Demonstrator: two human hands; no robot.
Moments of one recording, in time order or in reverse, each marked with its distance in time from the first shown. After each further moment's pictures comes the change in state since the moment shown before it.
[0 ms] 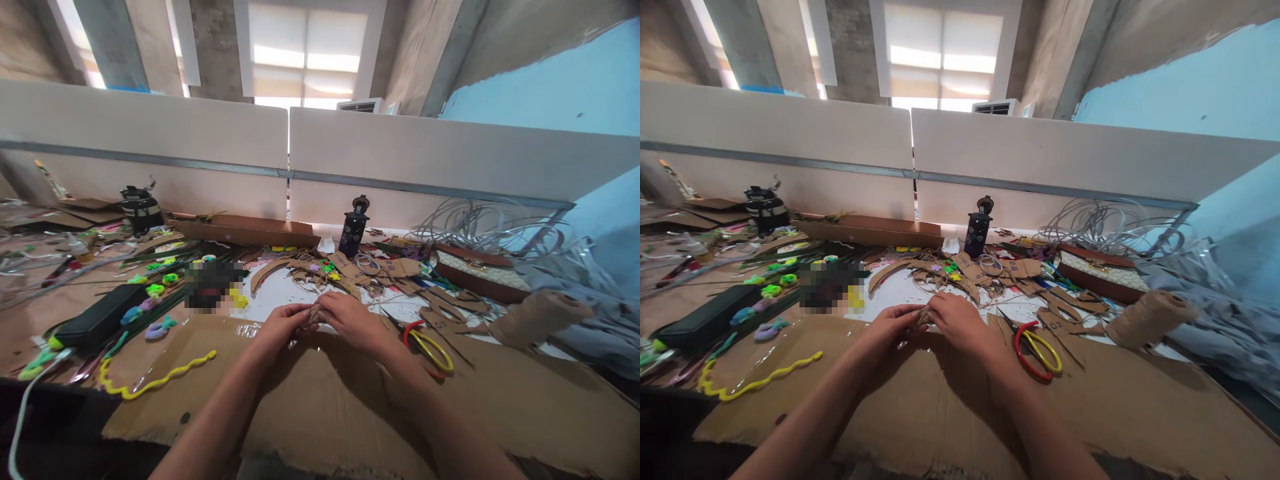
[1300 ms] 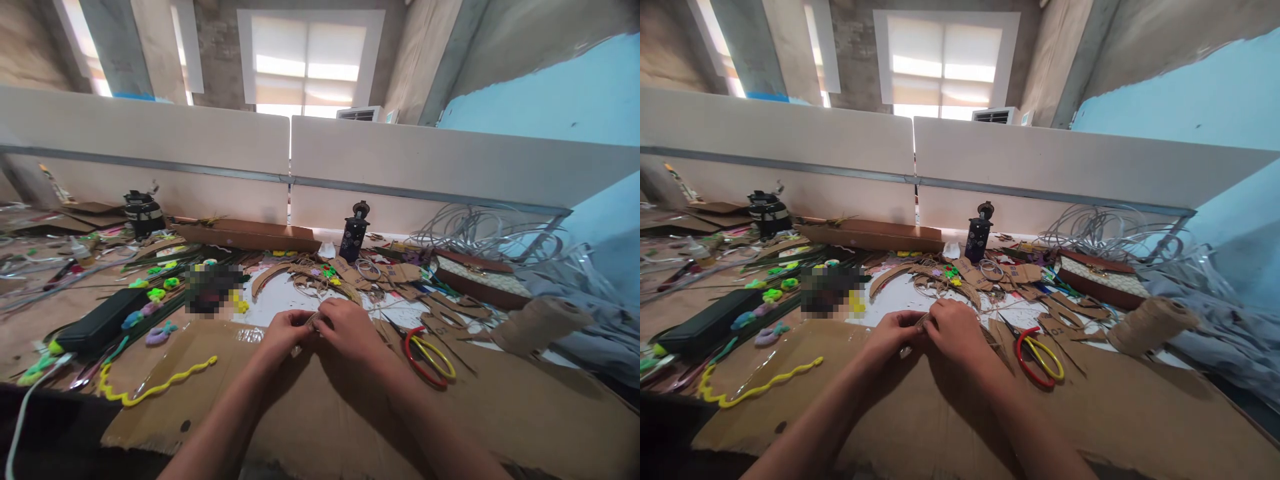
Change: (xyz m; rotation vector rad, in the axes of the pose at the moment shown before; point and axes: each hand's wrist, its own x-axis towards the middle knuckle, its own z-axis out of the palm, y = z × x) left_hand 0.024 -0.004 -0.016 0.259 -0.026 0.065; right_hand 0.000 -0.018 0.008 -0.207 0.086 0.130
